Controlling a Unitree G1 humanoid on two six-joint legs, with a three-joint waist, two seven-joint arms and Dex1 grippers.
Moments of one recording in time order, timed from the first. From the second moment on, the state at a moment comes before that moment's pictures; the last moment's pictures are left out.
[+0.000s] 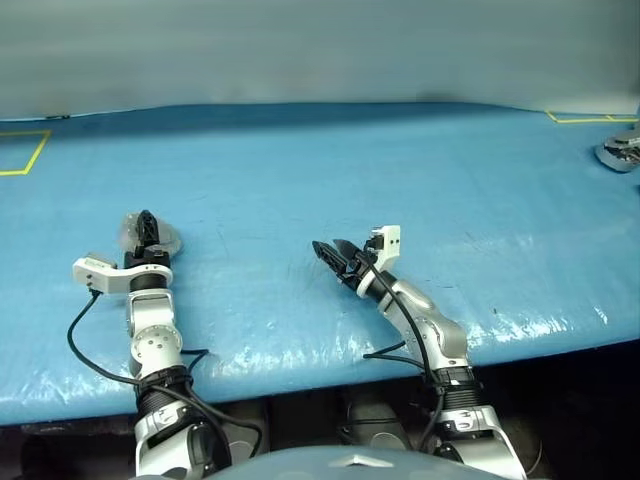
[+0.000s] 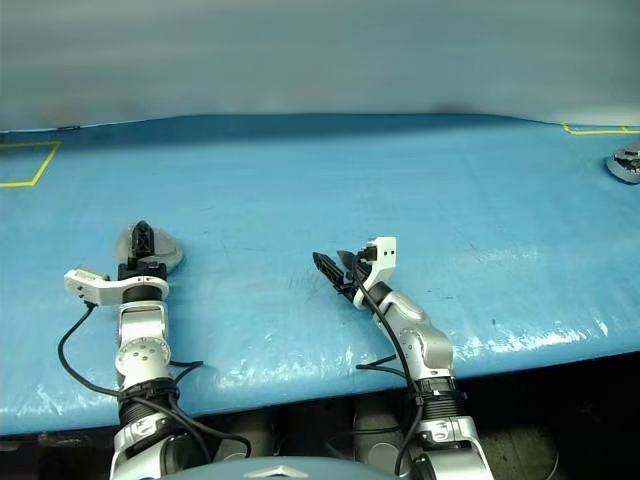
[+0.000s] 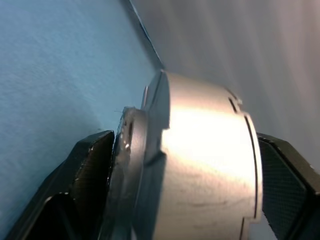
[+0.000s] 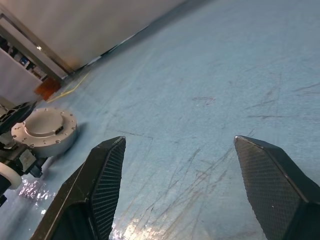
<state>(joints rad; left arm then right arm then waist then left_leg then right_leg) -0.27 0.00 0.60 0.20 -0.84 0.03 -0.04 -0.24 -0.02 0.01 0.12 0.51 0.41 0.50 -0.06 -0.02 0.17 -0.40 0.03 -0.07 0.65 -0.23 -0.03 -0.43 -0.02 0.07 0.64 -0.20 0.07</state>
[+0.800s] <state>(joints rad) -0.20 0.09 0.50 -0.05 -0.68 -0.07 -0.04 -0.27 -0.04 0.04 0.20 0.35 0.17 0.56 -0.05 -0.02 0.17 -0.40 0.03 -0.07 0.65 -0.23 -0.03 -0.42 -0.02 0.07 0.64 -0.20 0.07</state>
